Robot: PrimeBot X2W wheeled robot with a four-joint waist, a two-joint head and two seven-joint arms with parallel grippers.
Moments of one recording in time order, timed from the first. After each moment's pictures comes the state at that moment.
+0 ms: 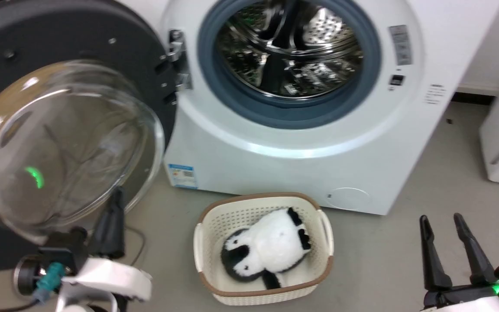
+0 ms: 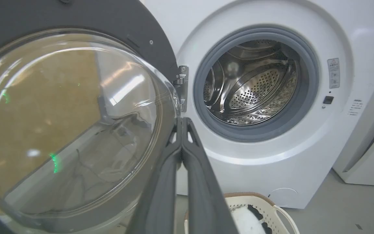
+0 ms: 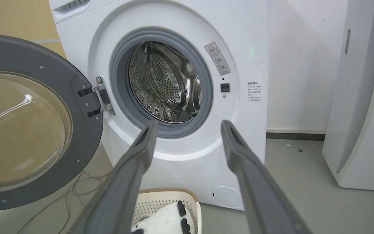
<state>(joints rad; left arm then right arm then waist) -0.06 0.27 -0.12 -0.03 -0.32 0.08 -0.14 0.09 -0.11 -0.01 -0.04 0.26 0.13 -0.26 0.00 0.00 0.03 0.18</state>
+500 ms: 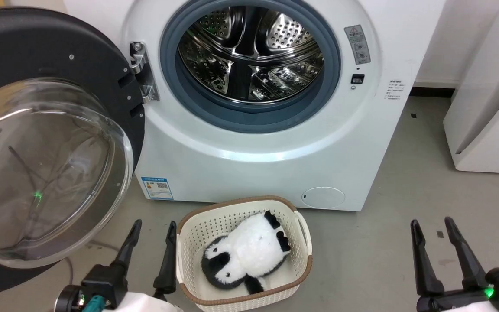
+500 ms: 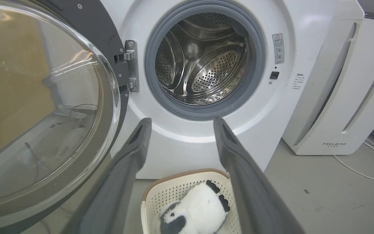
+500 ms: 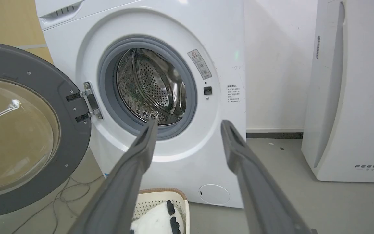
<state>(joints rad) 0.04 0.20 -0.22 -0.02 -0.29 0.09 -0.20 0.11 -0.10 0.01 -0.06 0.25 0.13 -0.26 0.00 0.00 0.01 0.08</state>
